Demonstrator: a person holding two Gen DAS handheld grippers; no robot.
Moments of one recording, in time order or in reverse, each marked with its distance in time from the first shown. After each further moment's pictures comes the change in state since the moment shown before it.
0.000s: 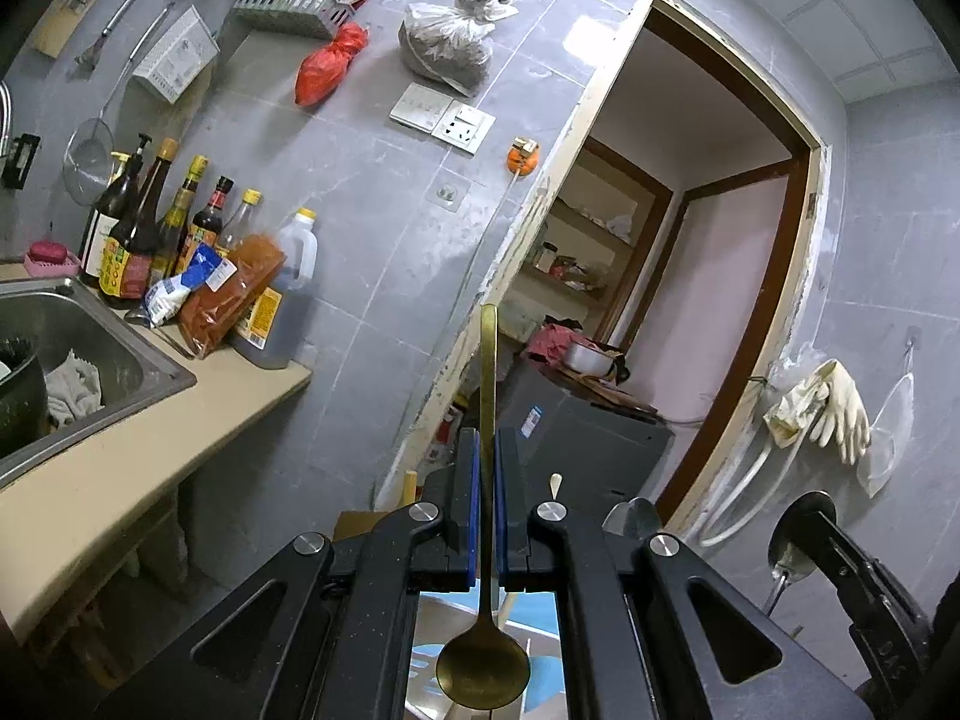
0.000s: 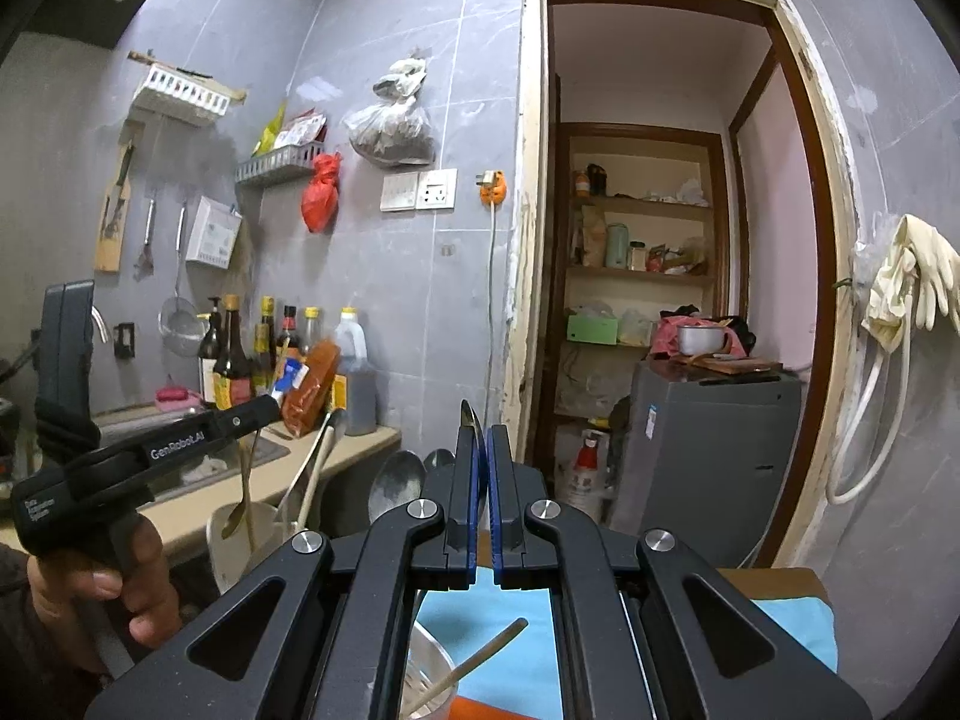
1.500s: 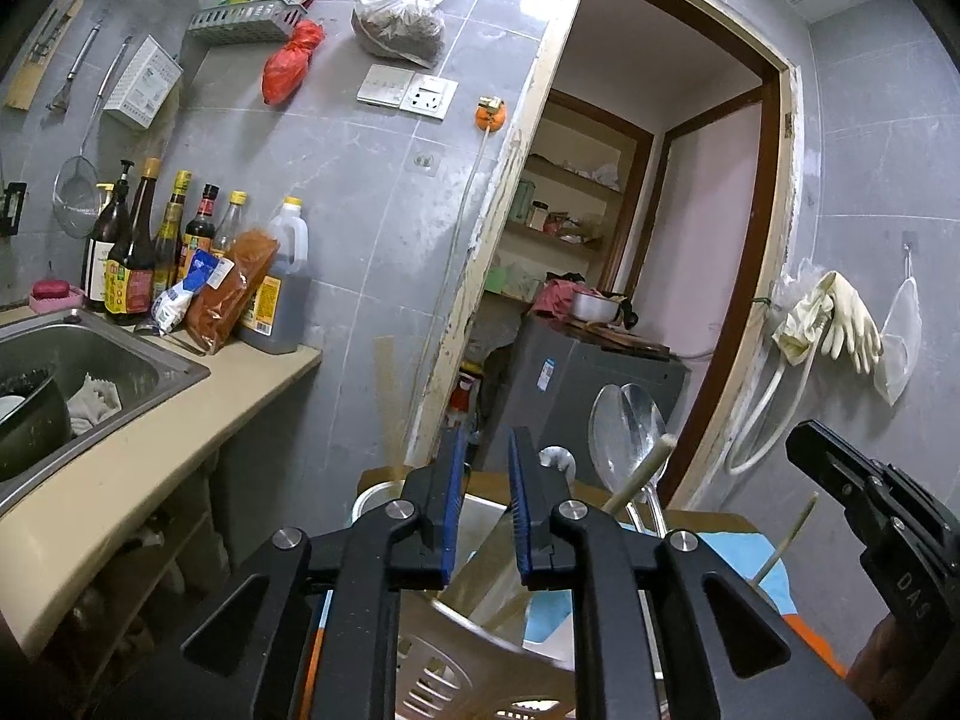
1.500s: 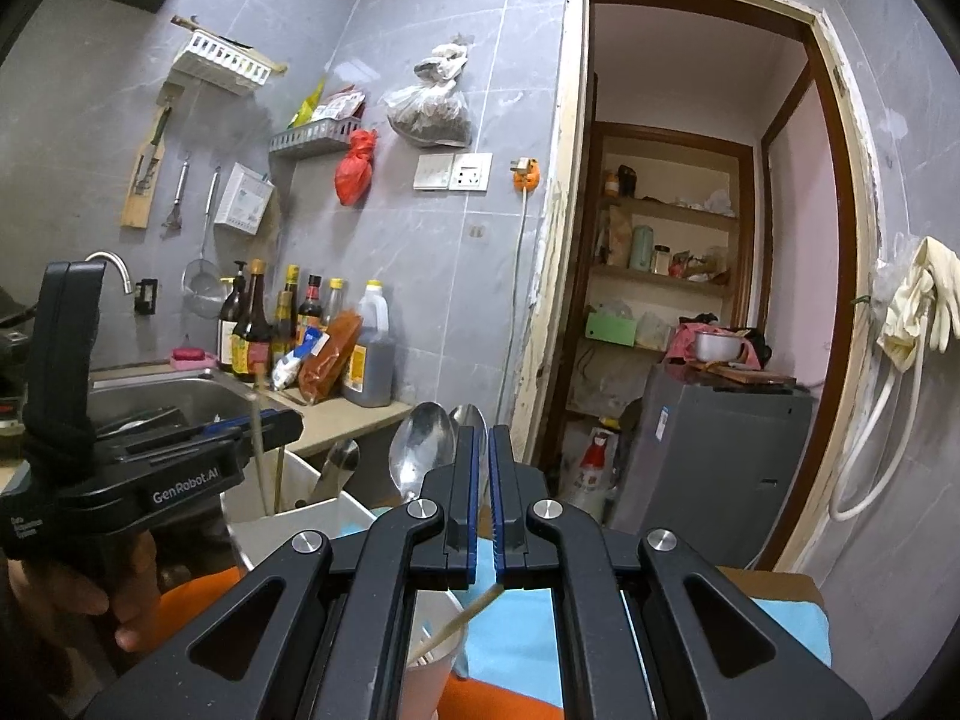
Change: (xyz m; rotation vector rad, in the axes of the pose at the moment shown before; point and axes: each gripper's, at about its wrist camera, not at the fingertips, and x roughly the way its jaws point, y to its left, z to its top) left arm -0.009 -0.017 -0.043 0.146 0.082 0.026; right arm -0.005 0.008 -0.020 -0.077 0.021 0.048
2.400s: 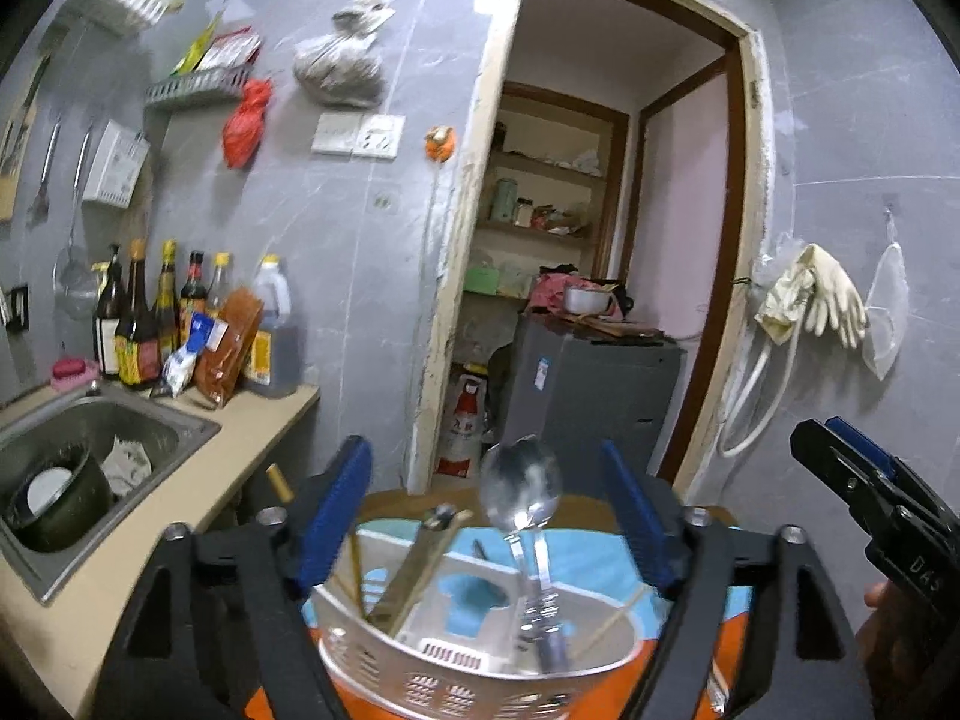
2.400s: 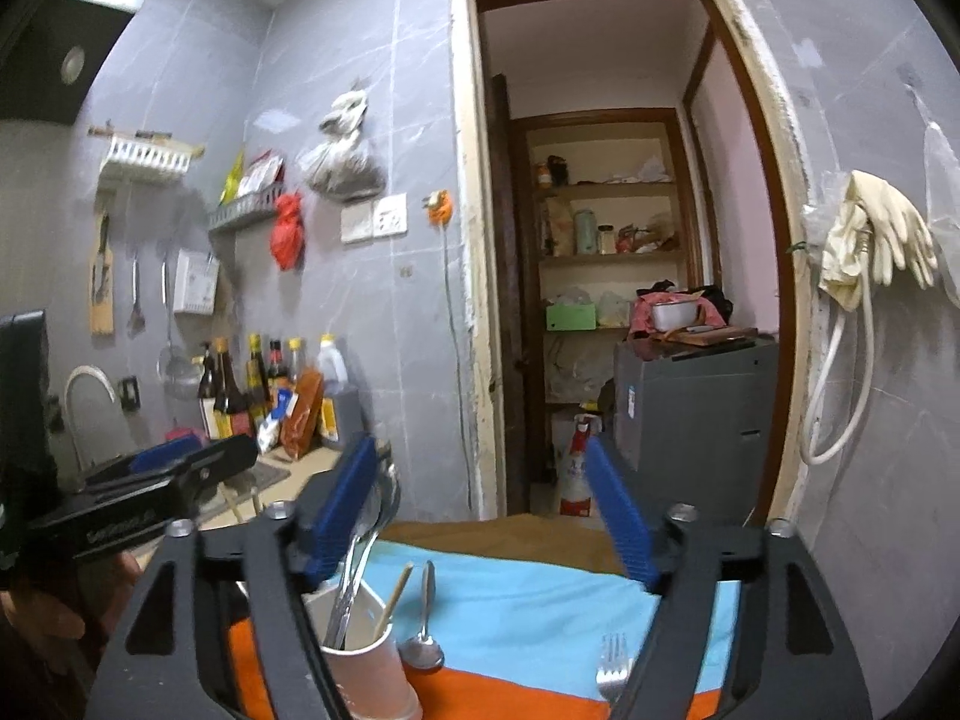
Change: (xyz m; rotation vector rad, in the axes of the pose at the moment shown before) left arm -0.040 -0.082 0.045 0.135 0.023 0.038; right arm -0.057 -0.076 0.036 0.232 -0.020 -0.056
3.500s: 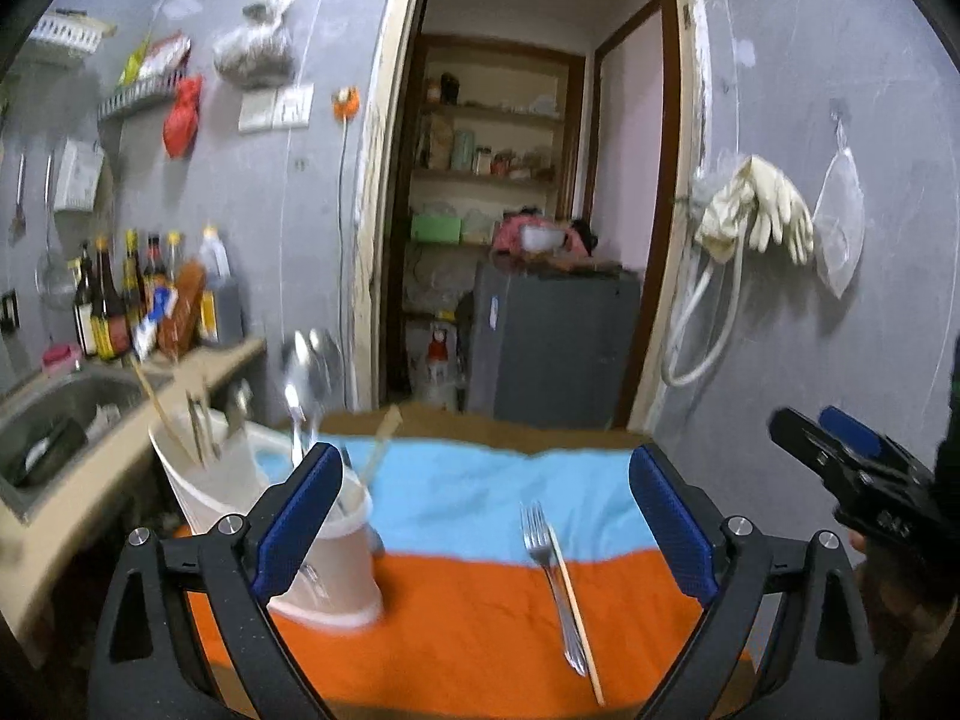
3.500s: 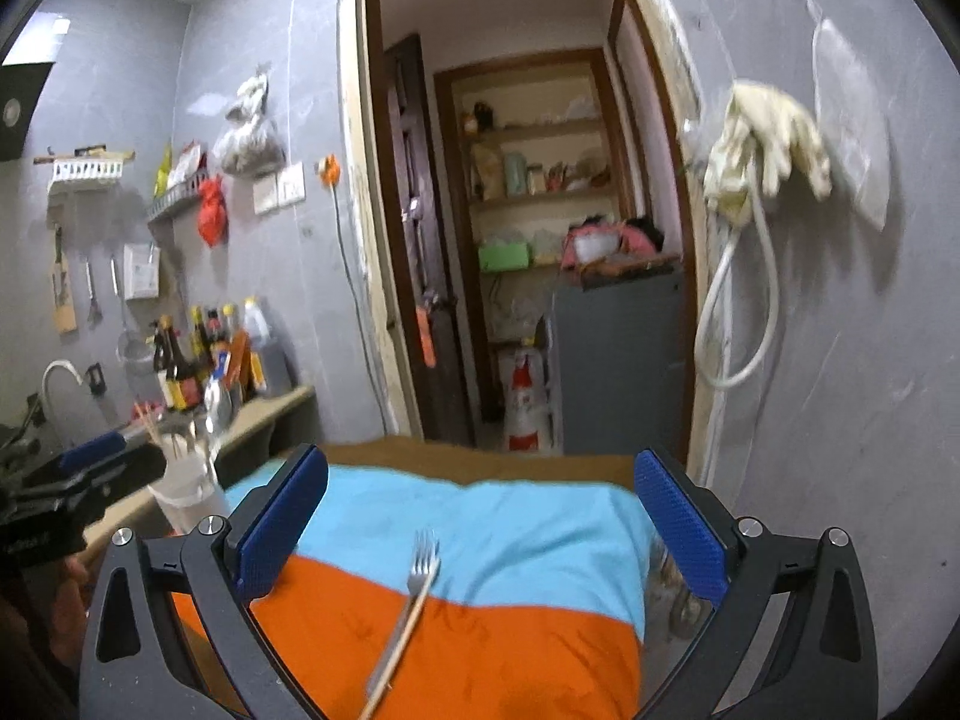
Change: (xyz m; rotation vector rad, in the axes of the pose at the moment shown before) left arm -0.007 -0.151 -0.059 0.066 0.156 -0.002; right arm -0.051 -0.158 -0.034 0.079 0.173 -0.060
